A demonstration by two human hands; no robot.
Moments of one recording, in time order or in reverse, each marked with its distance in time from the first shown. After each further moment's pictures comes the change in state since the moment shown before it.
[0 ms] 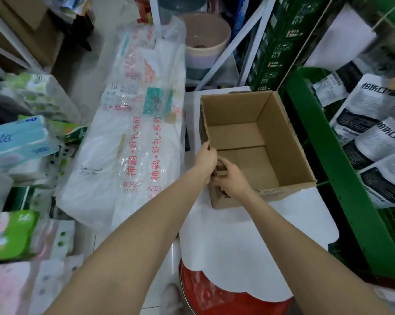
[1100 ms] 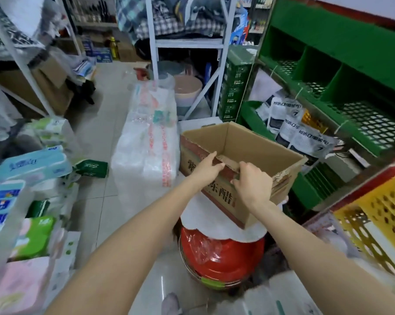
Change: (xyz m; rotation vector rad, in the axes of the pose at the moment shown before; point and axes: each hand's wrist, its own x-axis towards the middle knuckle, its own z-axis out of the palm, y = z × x) left_hand -0.268 -0.055 -0.033 0.477 -0.262 0.474; right_hand -0.298 -0.059 -0.009 -0.877 0.606 -0.033
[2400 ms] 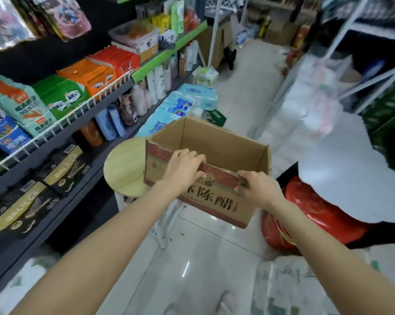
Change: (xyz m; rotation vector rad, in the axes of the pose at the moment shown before) left_hand -0.520 -0.244 -0.153 0.973 0.545 -0.192; right_hand -0.363 -0.275 -0.004 0.057 -0.474 -0.804
